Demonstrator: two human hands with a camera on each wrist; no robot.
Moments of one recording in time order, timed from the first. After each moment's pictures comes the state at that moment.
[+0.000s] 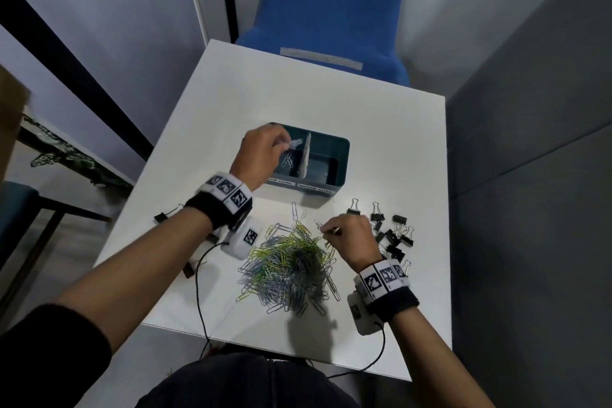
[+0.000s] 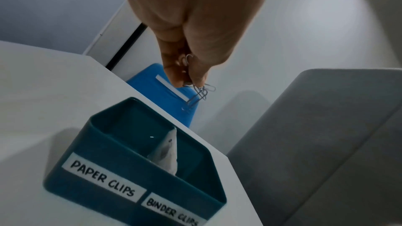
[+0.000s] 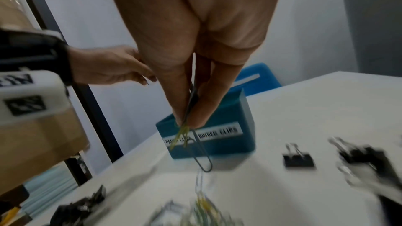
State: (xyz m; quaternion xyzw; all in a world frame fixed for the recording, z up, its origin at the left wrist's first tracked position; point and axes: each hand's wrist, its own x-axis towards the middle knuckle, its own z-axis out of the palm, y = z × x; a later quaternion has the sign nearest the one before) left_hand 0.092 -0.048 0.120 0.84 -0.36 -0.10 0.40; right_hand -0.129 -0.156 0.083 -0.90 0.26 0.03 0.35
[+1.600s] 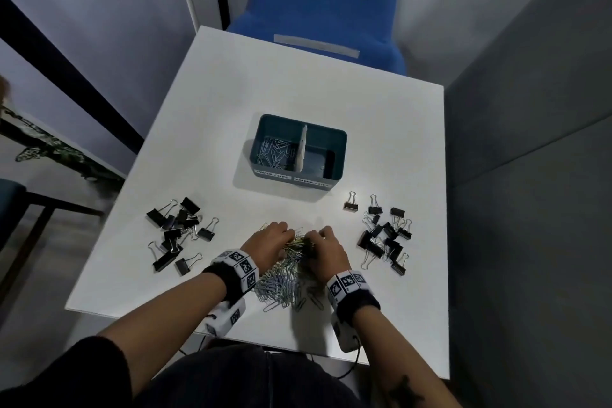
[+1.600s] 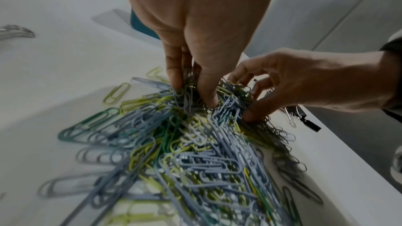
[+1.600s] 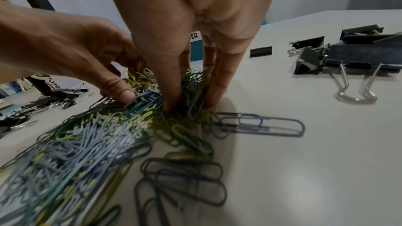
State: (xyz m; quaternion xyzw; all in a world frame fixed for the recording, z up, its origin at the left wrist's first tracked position) left_hand -0.019 0.013 -0.007 0.80 -0.52 -0.27 0.11; right_hand -0.145 -0.115 -0.004 -0.90 0.28 0.15 0.30
